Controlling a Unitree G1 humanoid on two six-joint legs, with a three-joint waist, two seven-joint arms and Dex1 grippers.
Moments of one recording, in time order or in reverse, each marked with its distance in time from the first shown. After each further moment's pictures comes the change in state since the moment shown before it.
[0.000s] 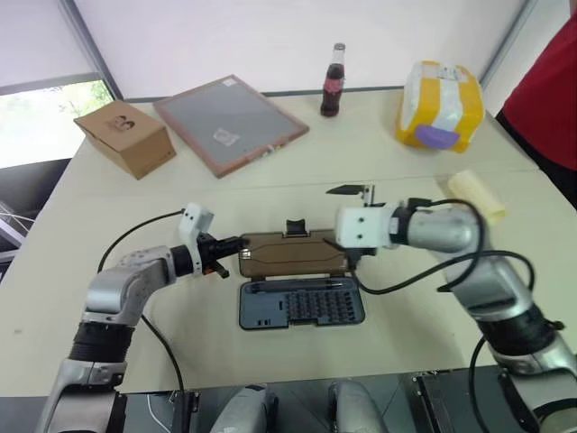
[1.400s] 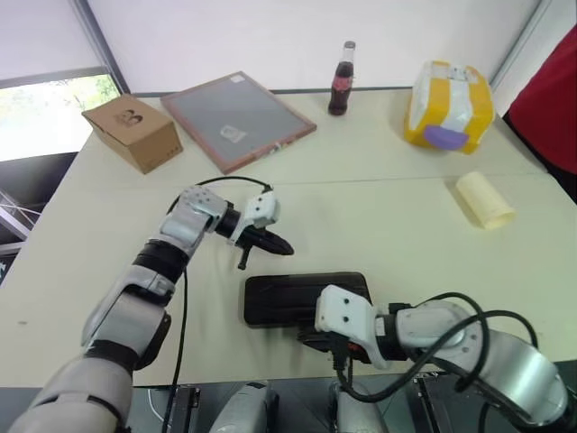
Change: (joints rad) left arm -0.536 -0.116 -0.438 0.686 0.482 -0.750 -0.682; right arm 0.284 0.039 0.260 -0.418 0.616 0.669 -0.438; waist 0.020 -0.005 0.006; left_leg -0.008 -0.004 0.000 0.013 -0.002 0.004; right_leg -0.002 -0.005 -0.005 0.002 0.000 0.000
